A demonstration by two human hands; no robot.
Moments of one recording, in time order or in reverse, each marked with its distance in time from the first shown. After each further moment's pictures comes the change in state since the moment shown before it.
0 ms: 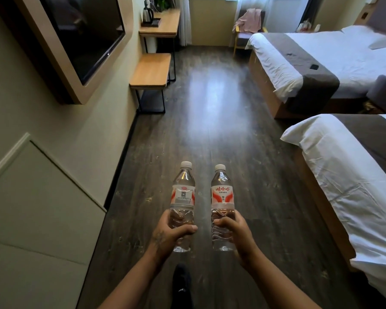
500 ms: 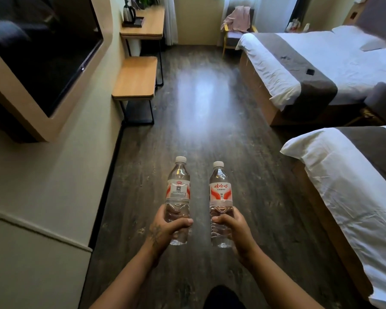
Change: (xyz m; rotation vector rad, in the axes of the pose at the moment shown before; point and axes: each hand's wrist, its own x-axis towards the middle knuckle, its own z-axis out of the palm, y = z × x) left_hand 0.264 0.144 -0.047 -0.021 -0.062 0.021; right_hand 0.249 -0.125 0.045 0.006 0.069 0.017
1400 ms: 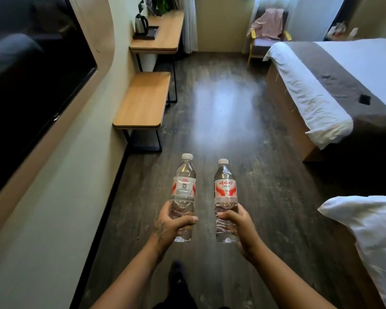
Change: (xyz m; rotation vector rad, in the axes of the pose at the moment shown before) left_hand 0.485 0.239 0.021 -0.007 0.115 -0.020; right_hand 0.507 -0.253 -0.006 0.046 -0.056 0.039
